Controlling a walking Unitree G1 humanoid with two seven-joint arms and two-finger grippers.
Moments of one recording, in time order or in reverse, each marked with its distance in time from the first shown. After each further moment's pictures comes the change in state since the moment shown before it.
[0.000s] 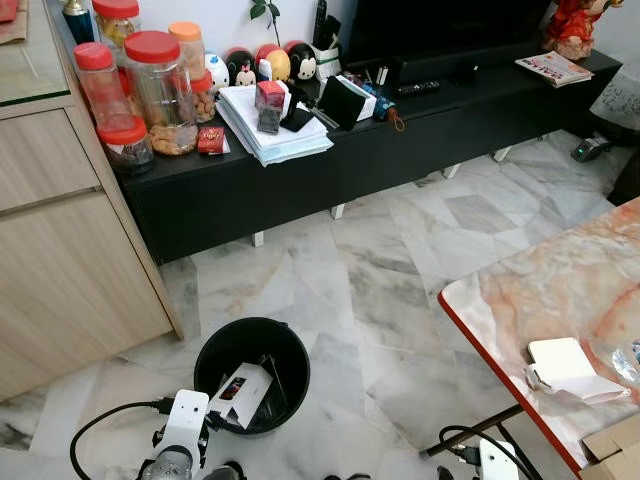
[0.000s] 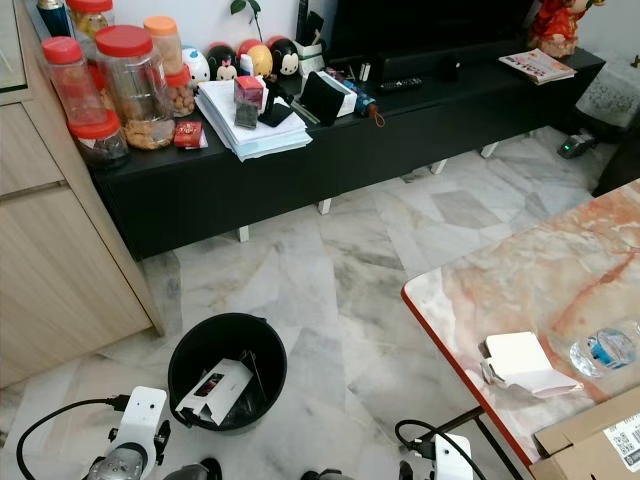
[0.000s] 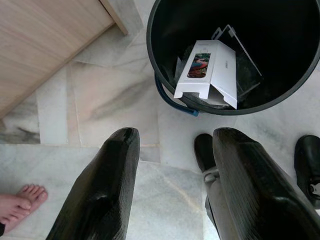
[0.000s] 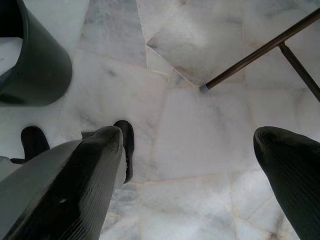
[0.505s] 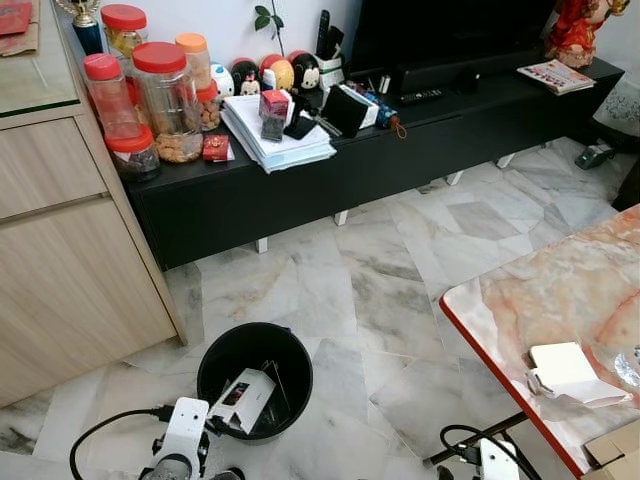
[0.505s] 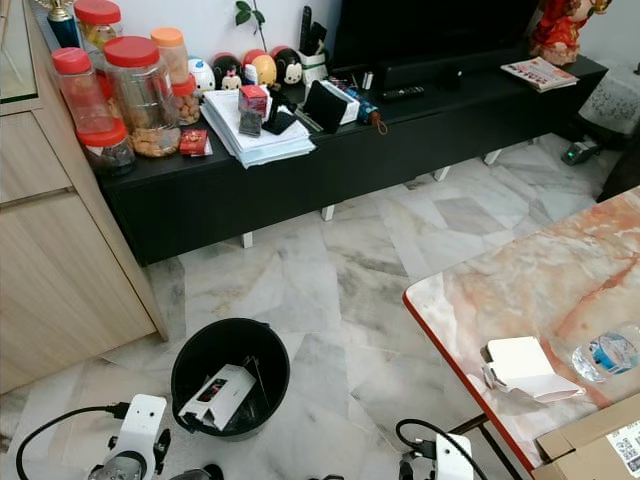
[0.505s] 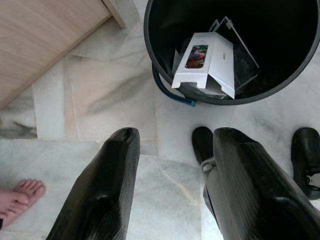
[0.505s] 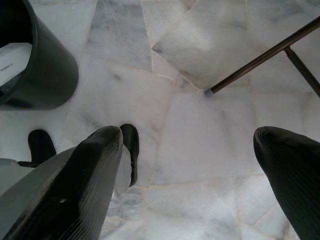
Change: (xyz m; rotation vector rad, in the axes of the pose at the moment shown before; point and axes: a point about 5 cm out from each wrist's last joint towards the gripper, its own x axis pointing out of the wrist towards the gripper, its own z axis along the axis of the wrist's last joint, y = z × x) left arm -0.004 -0.002 -0.012 0.005 0.033 -0.025; right arm 0.000 0.000 -0.001 0.008 0.006 0.013
